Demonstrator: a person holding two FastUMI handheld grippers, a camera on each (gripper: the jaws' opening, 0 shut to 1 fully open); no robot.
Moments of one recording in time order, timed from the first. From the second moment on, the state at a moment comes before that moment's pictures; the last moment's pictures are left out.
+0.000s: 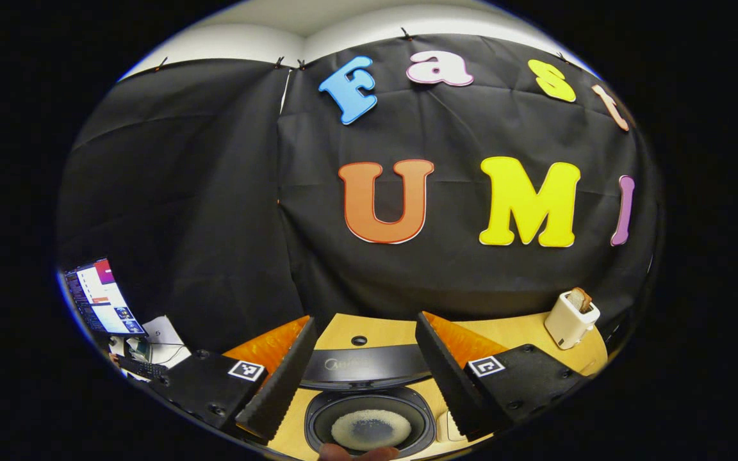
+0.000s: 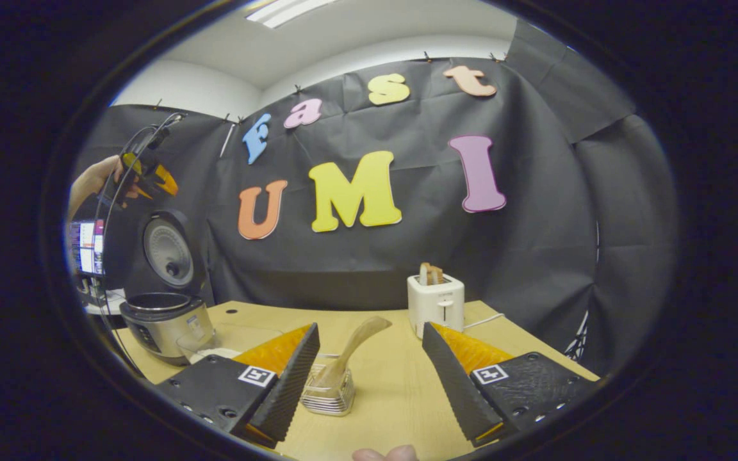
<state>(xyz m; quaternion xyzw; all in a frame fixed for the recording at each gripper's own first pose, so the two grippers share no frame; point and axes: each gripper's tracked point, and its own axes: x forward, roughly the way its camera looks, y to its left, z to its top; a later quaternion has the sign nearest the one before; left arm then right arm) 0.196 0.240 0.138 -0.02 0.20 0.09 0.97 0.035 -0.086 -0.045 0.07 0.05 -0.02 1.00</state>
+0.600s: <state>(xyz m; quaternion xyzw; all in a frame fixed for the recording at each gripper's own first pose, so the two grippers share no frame) 0.212 0.259 0.084 -0.05 0.28 0.11 0.95 0.031 -0.109 -0.060 0.05 0.07 -0.05 1.00</state>
